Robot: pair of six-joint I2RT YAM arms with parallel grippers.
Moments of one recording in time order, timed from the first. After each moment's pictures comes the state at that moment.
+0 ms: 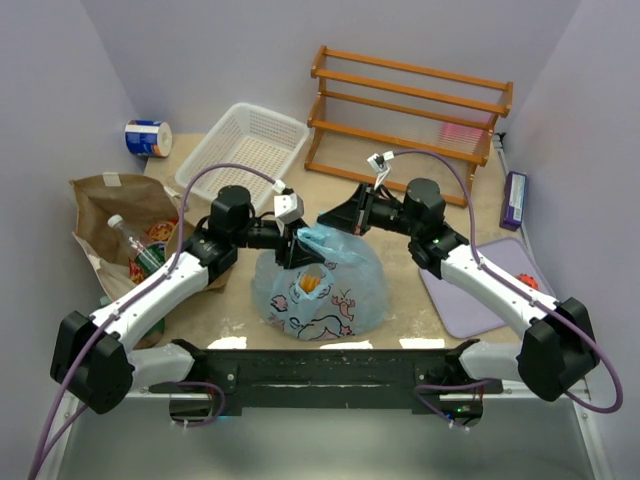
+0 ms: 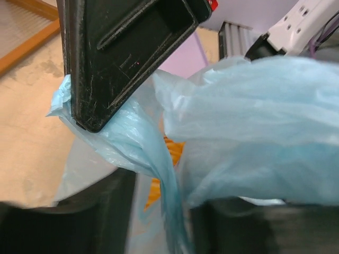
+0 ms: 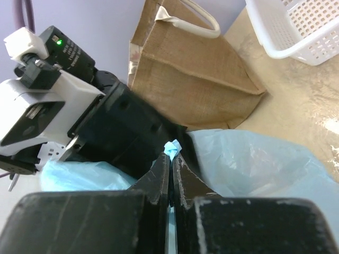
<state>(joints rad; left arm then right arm) -0.53 1.20 0.85 0.06 0.93 0.06 0.55 1.27 0.90 0.33 -0.64 0.85</state>
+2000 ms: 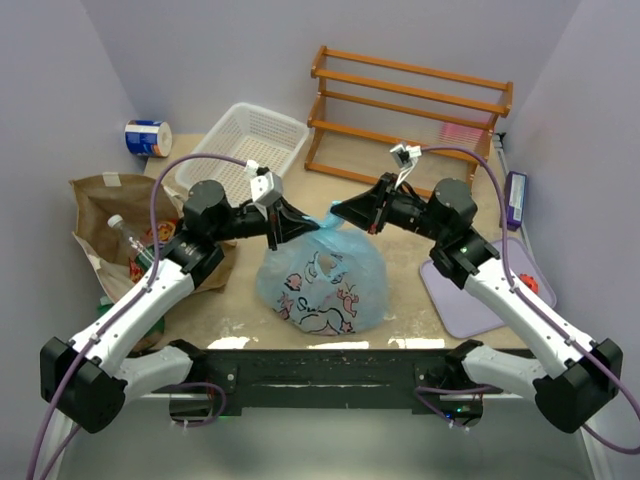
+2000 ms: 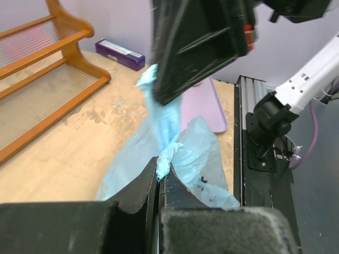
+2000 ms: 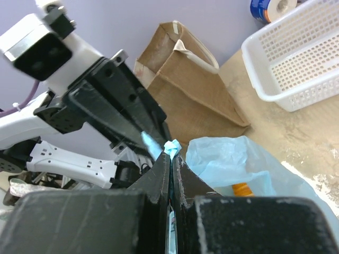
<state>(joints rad) -0.51 1.09 0.91 0.15 0.84 -0.09 0.55 1.09 0.97 0.18 -0.57 0.68</state>
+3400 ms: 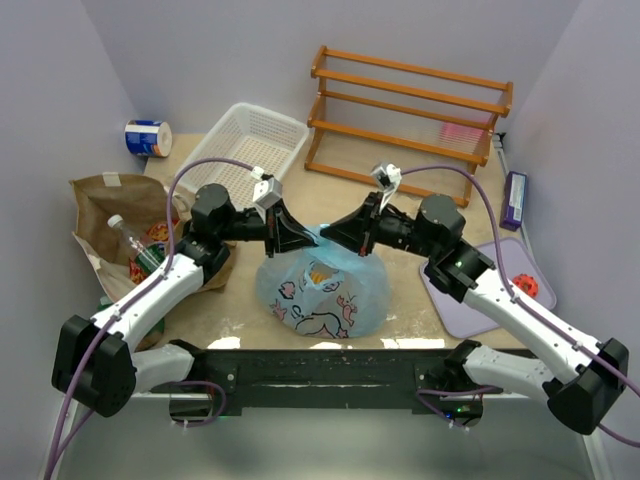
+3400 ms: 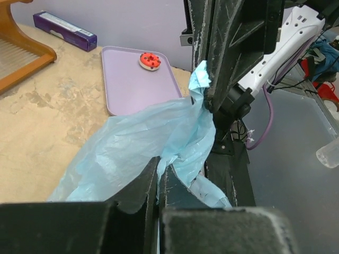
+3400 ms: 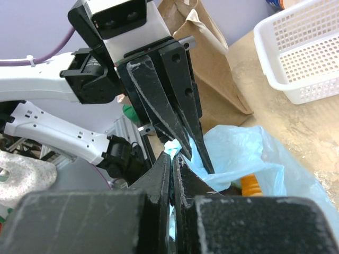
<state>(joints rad) -0.43 1.19 0.80 0.36 1.09 -0.26 0.70 1.05 0.94 0.12 -0.49 0.51</state>
